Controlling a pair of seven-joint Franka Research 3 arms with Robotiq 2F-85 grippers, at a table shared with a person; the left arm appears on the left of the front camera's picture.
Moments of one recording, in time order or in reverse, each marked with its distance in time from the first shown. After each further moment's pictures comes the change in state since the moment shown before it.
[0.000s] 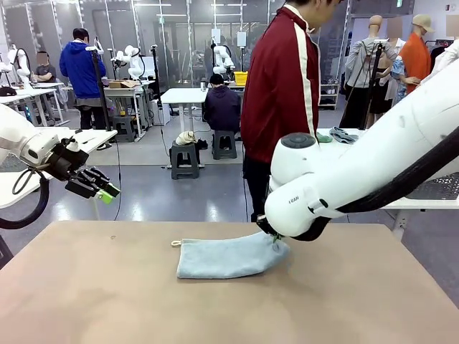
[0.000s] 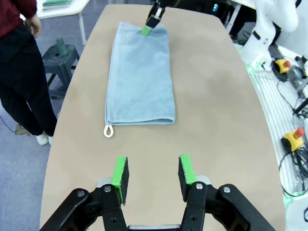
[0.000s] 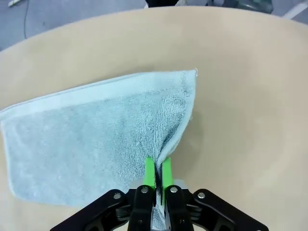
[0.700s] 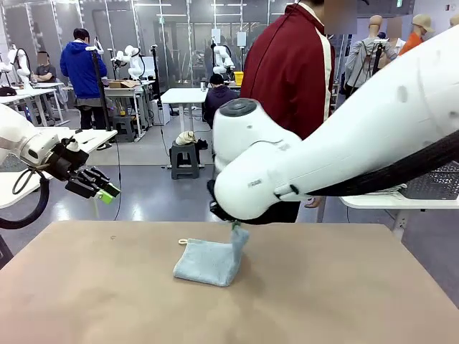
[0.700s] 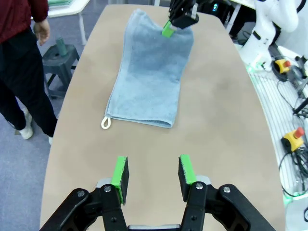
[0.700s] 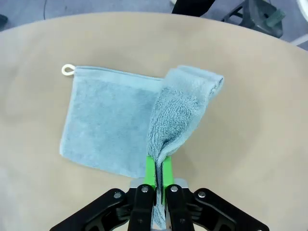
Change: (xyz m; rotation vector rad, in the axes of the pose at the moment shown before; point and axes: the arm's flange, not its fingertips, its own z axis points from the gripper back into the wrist) left arm 0.000 0.000 0.000 0.000 0.000 -0.001; right arm -0.040 0.123 0.074 -0.022 -0.023 0.150
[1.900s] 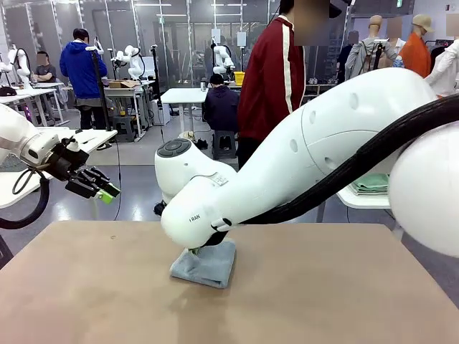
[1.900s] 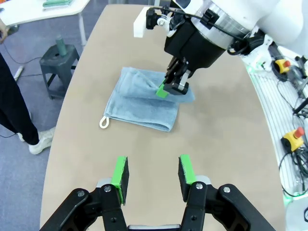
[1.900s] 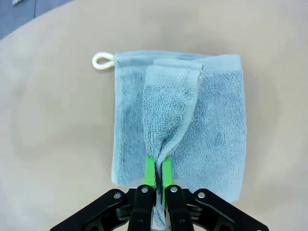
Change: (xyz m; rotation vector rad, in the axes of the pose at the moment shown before) left arm 0.000 0.000 0.000 0.000 0.000 0.000; right arm -0.015 0.110 -0.075 -0.001 0.037 -0.252
